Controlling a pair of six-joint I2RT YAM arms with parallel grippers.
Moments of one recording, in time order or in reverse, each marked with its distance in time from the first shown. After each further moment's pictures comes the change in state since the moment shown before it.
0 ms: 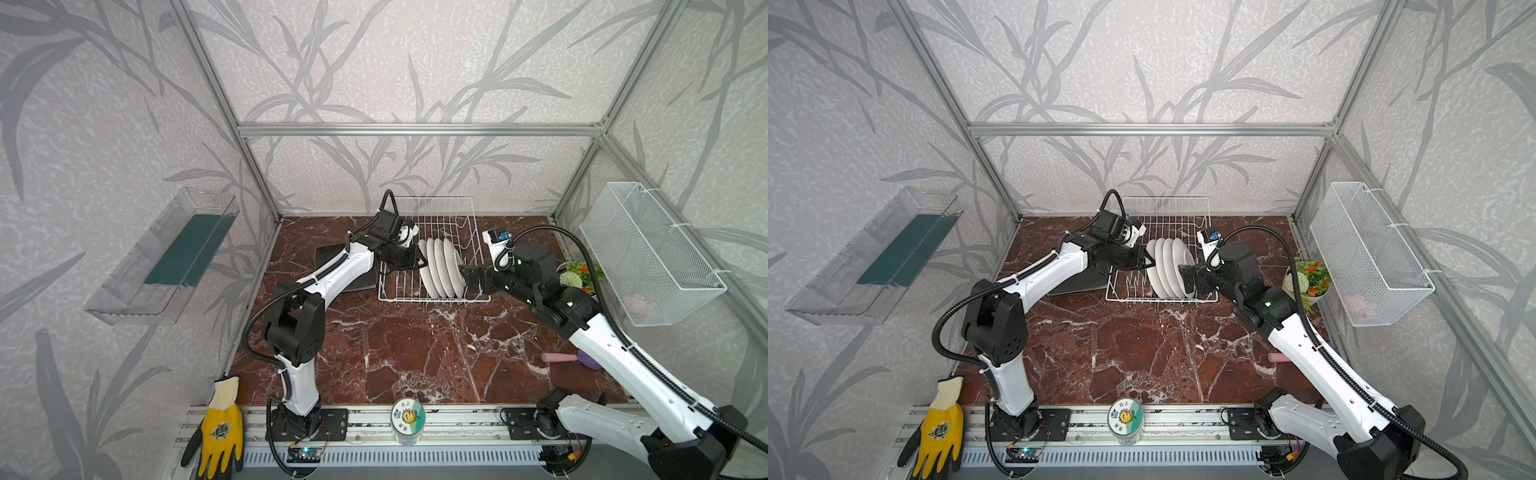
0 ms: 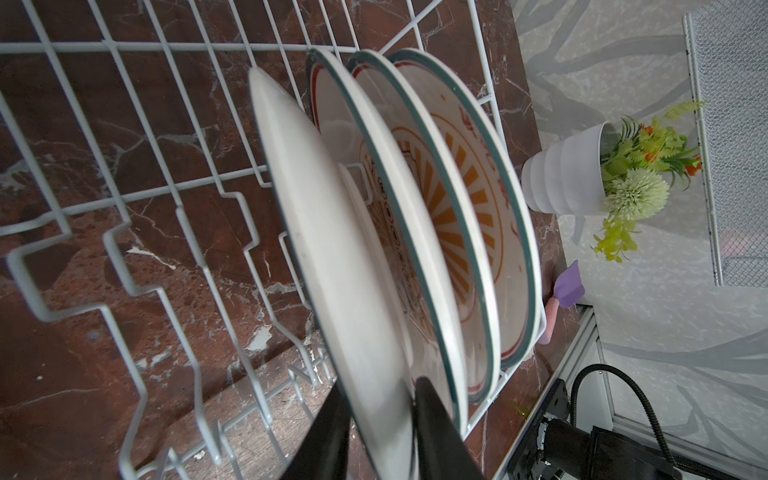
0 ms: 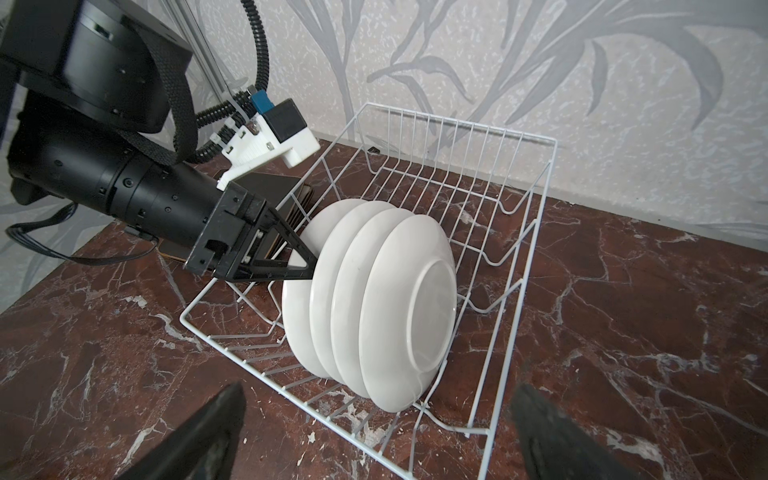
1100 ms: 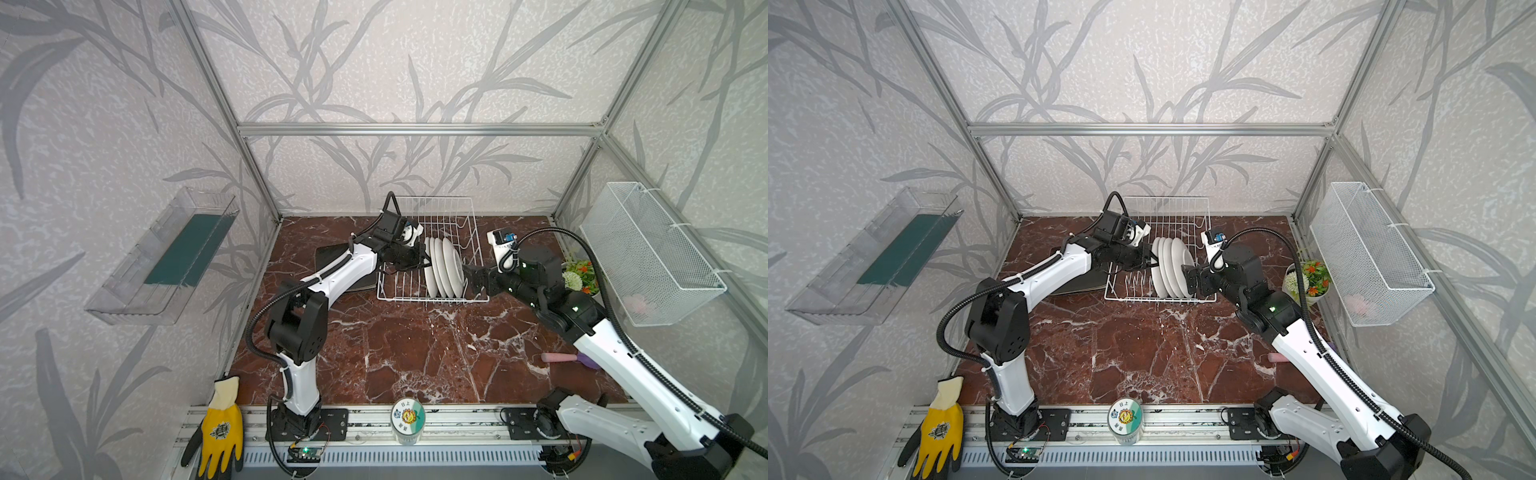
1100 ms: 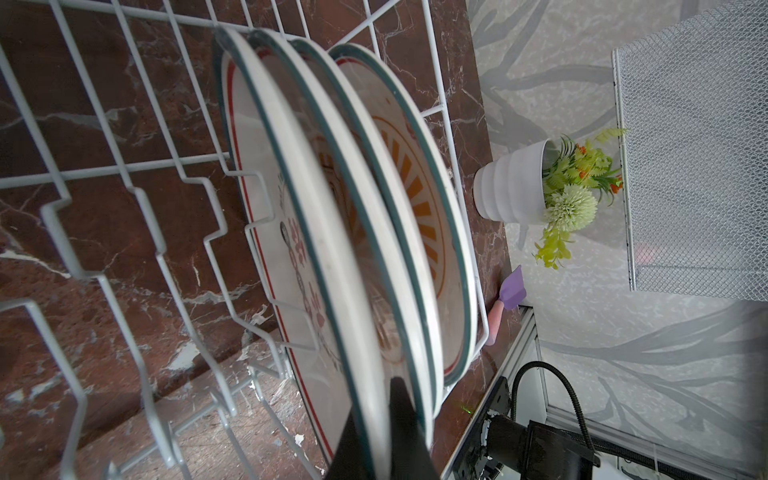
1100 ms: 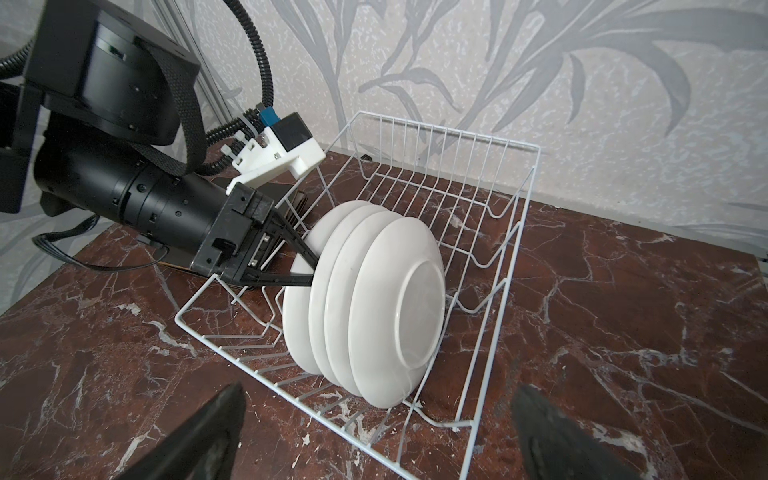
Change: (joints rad) left arm -0.011 0.013 -0.010 0.089 0.078 -0.120; right arm 0.000 -0.039 -0.017 0.000 0.026 0.000
